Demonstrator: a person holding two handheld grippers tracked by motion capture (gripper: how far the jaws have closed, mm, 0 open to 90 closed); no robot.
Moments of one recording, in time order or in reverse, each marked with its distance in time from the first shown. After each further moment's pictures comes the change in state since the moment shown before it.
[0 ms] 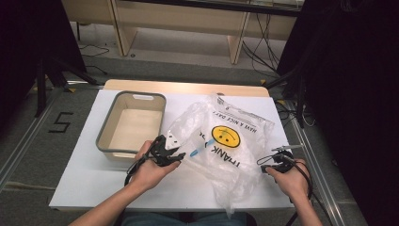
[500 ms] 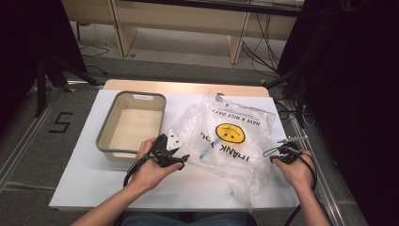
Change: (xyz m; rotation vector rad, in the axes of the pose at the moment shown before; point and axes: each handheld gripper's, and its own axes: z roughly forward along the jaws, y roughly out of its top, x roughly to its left) left arm -0.004 0.005 -0.005 -0.001 0.025 0.043; right arm -0.031 0.019 0.004 -0.024 -0.131 -0.054
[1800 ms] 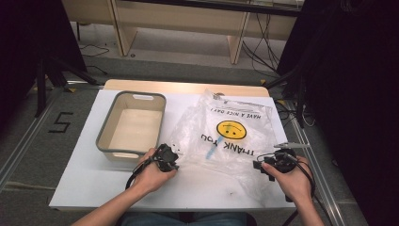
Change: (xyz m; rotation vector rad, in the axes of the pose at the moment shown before) left arm 0.000 -0.030 0.034 0.316 -0.083 -0.077; right arm 0.056 -0.009 -0.038 -0.149 0.207 0.055
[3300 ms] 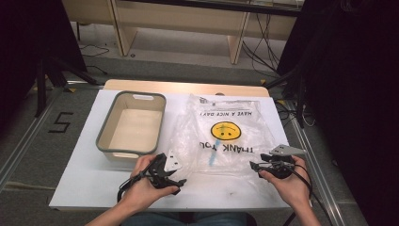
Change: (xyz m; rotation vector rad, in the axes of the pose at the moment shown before) left arm -0.033 -0.022 -0.052 -0.207 -0.014 0.157; right arm 0.005 -0.008 0.002 -0.120 -0.026 -0.246
